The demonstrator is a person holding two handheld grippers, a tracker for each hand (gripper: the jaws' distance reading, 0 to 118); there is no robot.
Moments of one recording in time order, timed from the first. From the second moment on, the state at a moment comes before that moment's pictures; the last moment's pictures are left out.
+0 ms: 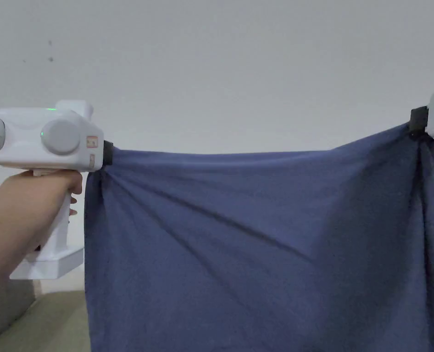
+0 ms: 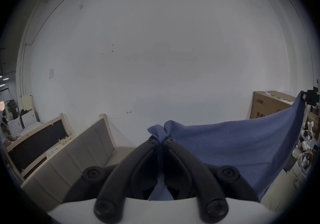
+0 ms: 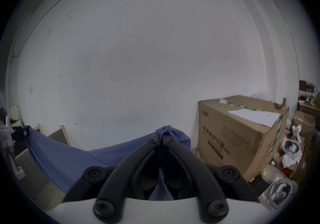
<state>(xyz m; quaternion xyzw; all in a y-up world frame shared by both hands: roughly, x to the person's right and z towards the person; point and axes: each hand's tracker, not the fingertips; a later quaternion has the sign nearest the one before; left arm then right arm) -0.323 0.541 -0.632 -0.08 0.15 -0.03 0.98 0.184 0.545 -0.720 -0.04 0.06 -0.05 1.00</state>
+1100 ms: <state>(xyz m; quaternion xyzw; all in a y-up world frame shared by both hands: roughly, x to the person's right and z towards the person) -0.279 0.109 -0.232 -0.42 0.06 0.04 0.90 0.326 0.099 -0.324 -0.46 0.20 0.02 0.86</state>
